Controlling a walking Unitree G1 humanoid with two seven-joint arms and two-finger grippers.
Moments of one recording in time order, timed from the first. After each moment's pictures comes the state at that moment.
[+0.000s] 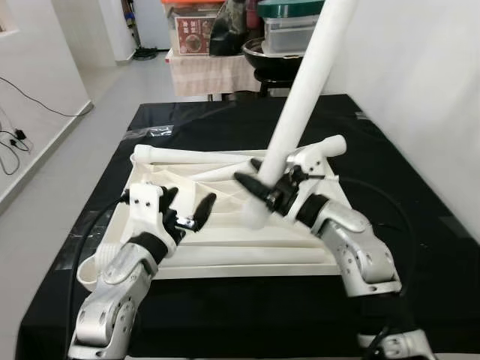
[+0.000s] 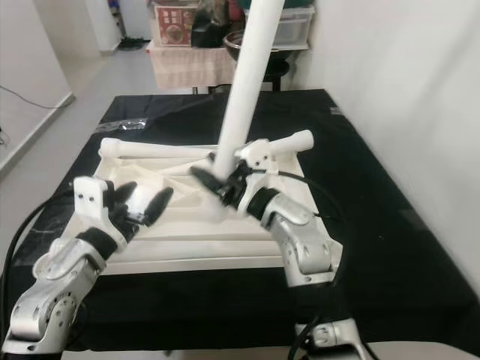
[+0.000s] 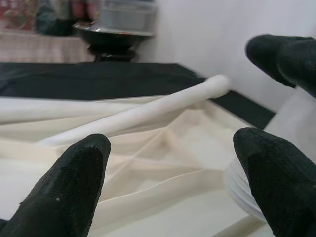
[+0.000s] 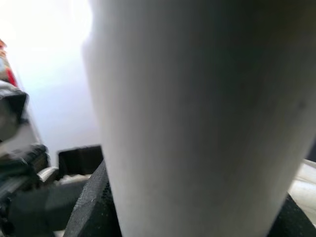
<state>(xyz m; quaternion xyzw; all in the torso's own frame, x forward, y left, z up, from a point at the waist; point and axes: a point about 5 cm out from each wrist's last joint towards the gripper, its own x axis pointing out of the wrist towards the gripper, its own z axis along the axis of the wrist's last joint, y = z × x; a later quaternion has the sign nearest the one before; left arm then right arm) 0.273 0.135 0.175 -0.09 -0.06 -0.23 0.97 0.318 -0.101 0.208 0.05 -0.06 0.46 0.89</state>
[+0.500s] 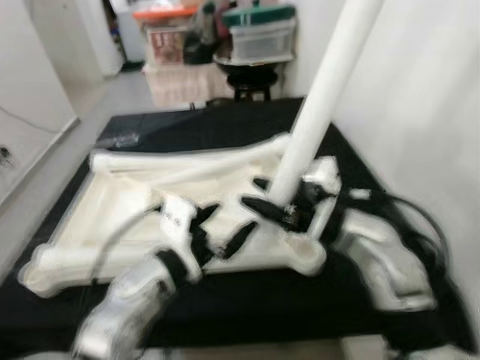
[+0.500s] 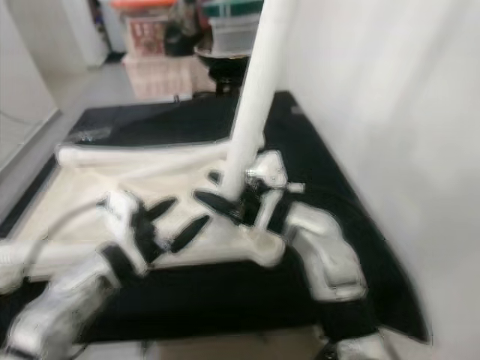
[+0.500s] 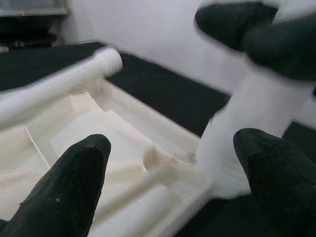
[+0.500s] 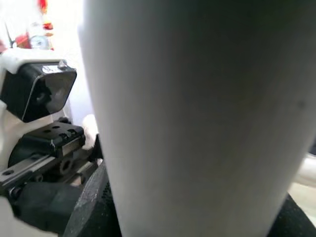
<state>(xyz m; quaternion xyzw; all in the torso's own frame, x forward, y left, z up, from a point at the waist) 0.246 0.115 0.166 -0.05 -0.01 -0.33 0.94 0.295 -0.126 0.207 -0.01 -0.04 0.53 0.85</state>
